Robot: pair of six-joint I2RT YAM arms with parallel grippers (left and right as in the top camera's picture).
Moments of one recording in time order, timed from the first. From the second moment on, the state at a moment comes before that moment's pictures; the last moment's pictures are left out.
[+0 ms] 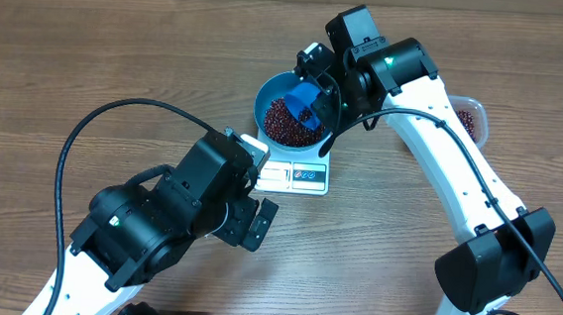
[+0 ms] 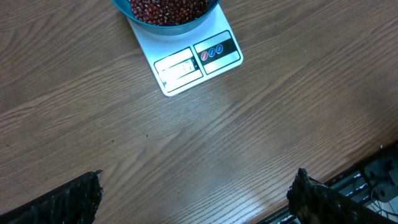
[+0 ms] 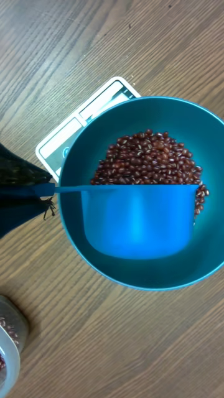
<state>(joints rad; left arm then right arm) -0.68 1.13 1.35 -1.26 -0.04 -0.23 0.47 1.91 1.89 -1.20 -0.11 -0.37</state>
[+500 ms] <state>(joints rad) -0.68 1.13 1.35 -1.26 -0.04 -0.23 0.47 1.91 1.89 -1.17 -0.11 -0.35</state>
